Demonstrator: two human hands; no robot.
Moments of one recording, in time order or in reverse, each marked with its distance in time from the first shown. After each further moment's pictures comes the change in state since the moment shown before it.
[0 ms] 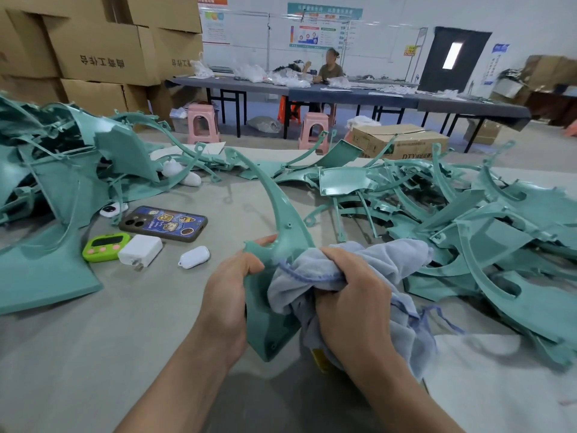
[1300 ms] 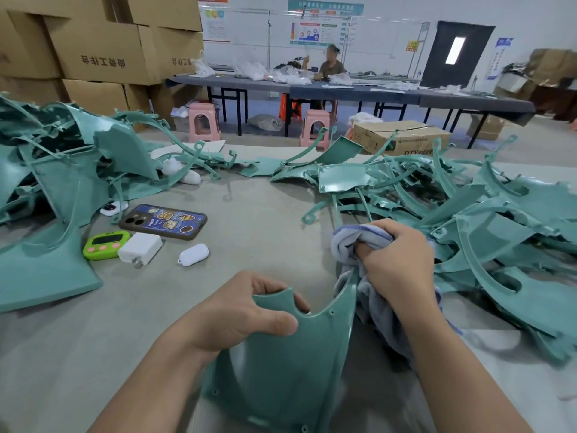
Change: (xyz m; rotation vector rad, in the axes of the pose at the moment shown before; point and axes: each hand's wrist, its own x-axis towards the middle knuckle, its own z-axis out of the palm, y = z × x) left_hand -0.014 0.015 -0.014 0.760 -0.242 -0.177; right_hand 0.057 0.051 -0.034 -0.046 -0.006 0.362
